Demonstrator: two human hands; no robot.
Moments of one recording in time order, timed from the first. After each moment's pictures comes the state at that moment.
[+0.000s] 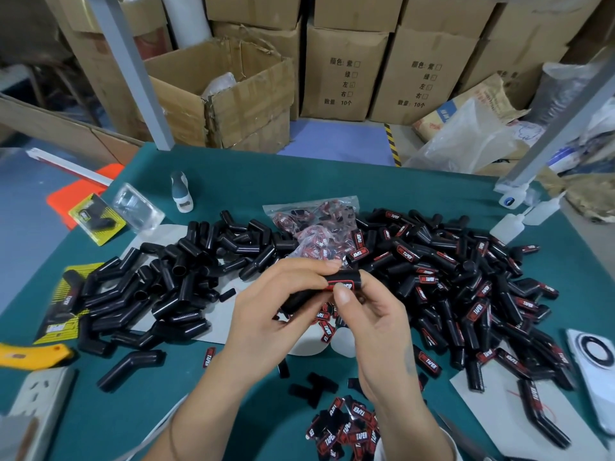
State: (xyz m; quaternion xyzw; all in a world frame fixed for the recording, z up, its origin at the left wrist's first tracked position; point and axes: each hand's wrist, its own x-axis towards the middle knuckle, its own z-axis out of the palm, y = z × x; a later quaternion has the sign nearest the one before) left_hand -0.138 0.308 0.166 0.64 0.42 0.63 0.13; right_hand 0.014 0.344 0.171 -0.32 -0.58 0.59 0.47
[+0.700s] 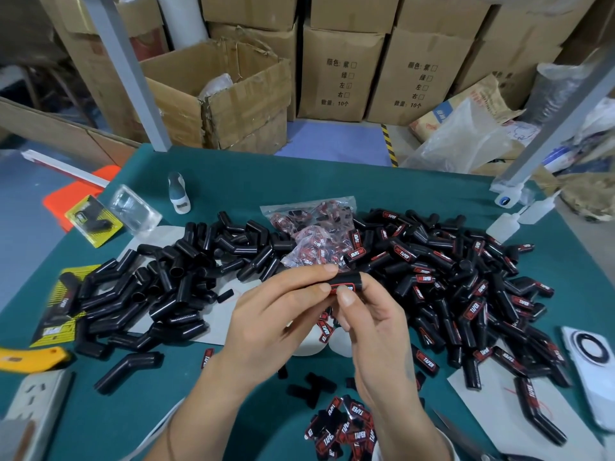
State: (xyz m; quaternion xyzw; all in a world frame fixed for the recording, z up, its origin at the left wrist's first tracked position) left_hand -0.137 0.312 0.162 0.69 0.41 0.60 -0.01; right_hand 0.013 0.339 0.174 -0.33 -0.57 0.59 0.48
